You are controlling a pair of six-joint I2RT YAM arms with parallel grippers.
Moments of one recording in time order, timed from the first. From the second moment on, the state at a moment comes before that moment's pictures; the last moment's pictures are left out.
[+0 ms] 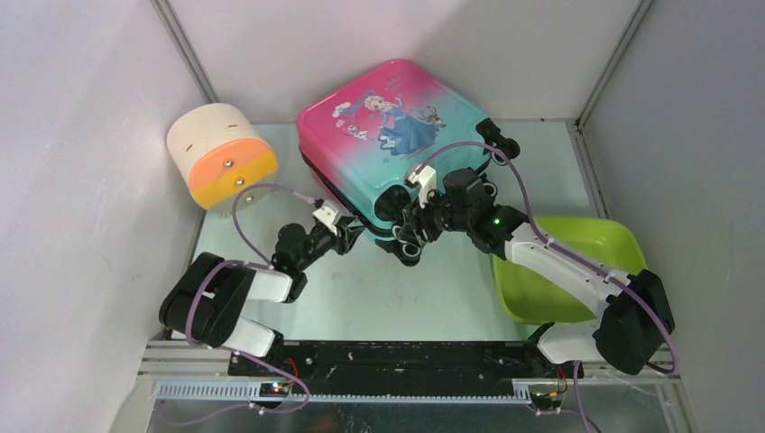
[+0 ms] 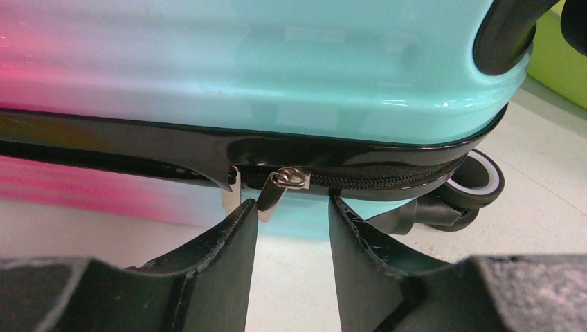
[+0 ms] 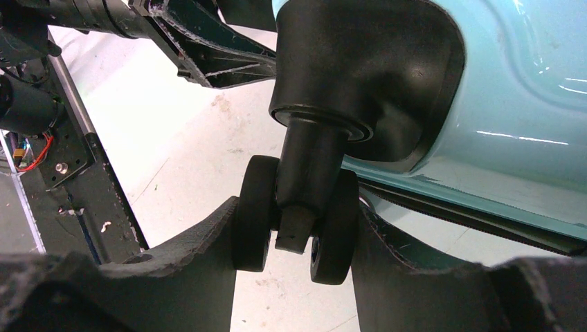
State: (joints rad) left arm -0.37 1.45 0.26 1.10 0.38 0.00; right arm 0.71 1.34 1.01 -0.22 -0.36 0.01
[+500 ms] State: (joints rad) left arm -0.37 1.49 0.28 1.10 0.45 -0.04; right arm 0.71 1.34 1.01 -0.22 -0.36 0.01
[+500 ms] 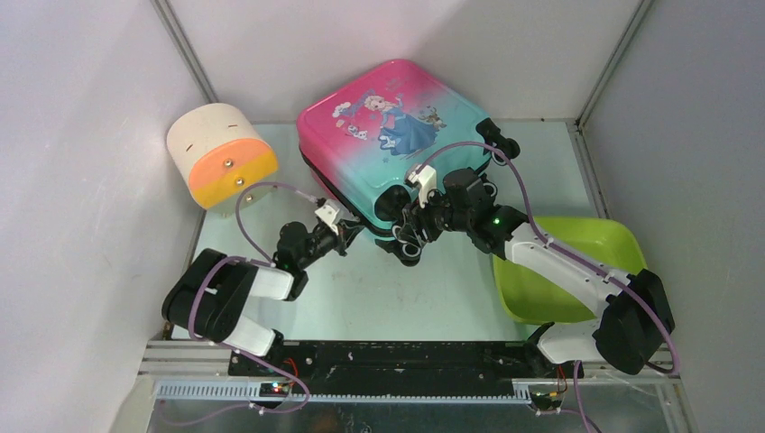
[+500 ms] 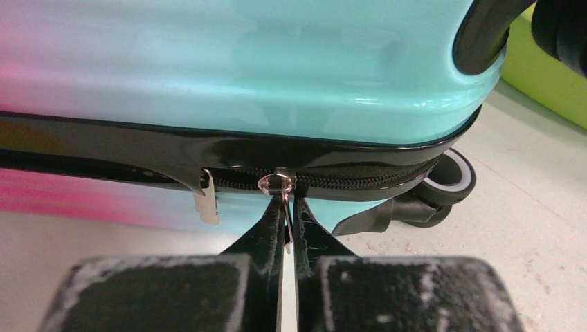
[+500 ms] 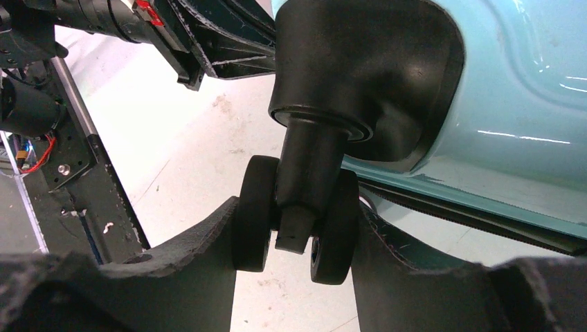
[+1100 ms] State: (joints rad) left arm -0.54 1.19 0.27 0.71 0.31 -0.11; right arm 0.76 1.38 1.01 -0.12 -0.33 0.22
